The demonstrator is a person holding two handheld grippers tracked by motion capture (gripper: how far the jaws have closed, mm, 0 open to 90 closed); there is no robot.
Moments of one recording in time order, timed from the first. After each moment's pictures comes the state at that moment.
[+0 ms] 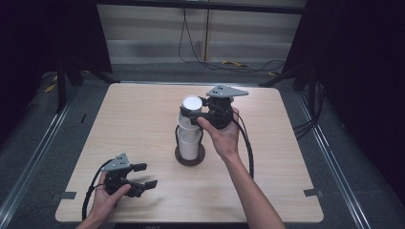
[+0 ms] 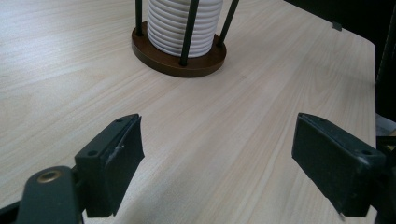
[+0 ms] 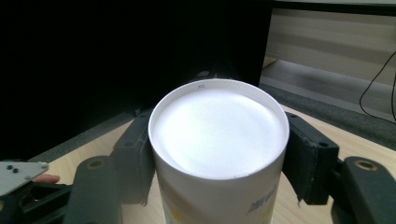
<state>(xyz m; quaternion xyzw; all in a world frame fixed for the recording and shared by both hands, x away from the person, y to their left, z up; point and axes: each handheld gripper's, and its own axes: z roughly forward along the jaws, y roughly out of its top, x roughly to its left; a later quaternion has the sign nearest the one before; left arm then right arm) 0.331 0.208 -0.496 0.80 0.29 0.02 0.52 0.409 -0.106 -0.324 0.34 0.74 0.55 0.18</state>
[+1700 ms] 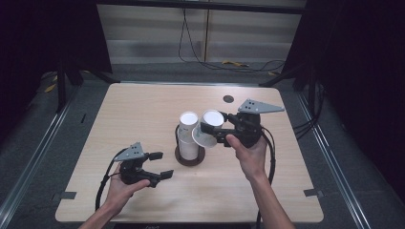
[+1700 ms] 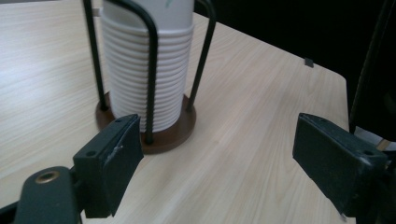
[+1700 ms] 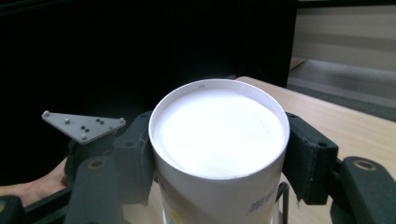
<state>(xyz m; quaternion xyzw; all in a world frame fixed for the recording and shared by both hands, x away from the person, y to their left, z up) 0.345 0.158 -0.462 0.79 0.25 0.02 0.57 0.352 -0.163 -0.318 0.33 0.73 0.59 0.12</state>
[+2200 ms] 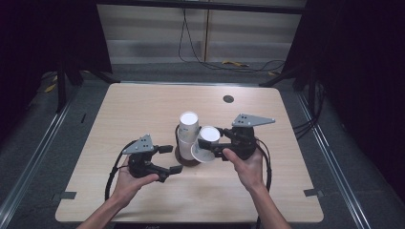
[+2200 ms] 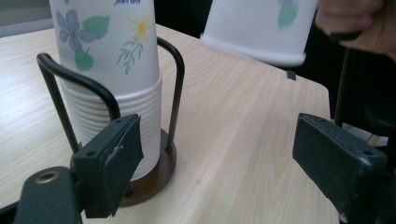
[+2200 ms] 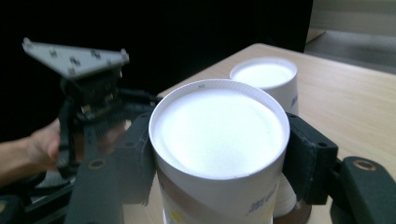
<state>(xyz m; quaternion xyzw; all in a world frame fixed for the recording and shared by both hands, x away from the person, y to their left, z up) 0.352 0.137 -0.433 0.79 0.21 0.02 0.58 0.343 -0.159 -0.354 0.33 0.76 0.56 0.08</state>
